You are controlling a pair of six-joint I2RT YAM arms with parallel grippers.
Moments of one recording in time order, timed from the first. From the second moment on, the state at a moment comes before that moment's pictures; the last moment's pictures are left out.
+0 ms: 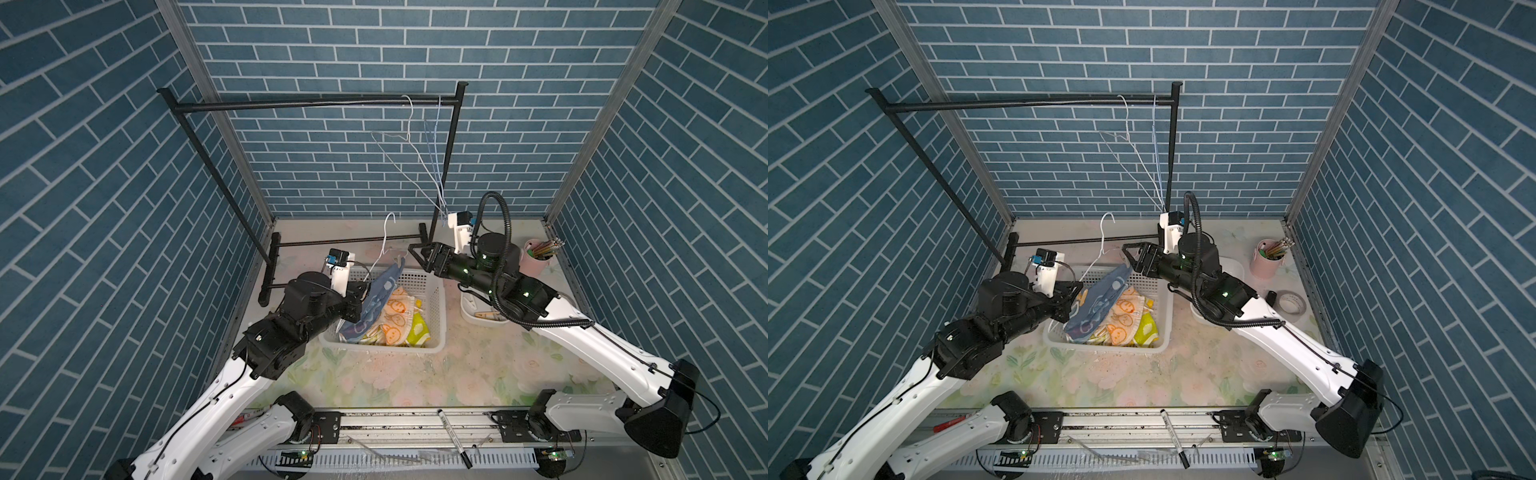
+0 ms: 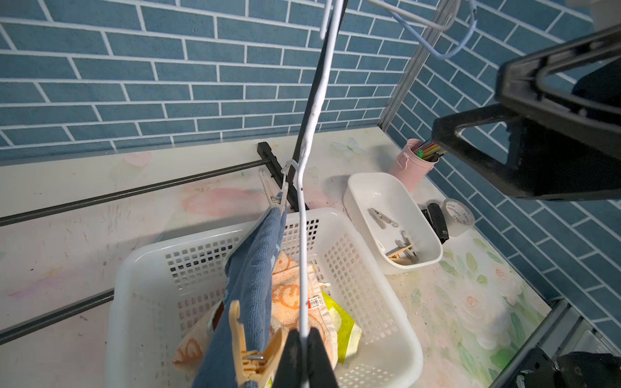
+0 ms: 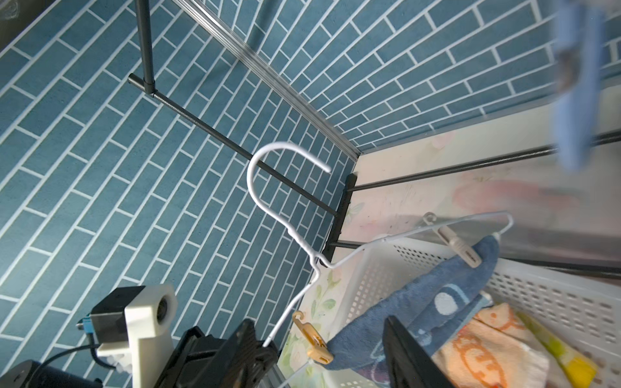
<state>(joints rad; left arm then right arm) -0.69 0.82 0.99 -0.58 -0.08 -0.30 0.86 1.28 1.21 -0.10 -0.13 0.87</state>
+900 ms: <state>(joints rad) -0.78 0.90 0.93 -0.40 -0.19 -0.38 0.99 1.58 1.44 -0.15 0.25 0.72</state>
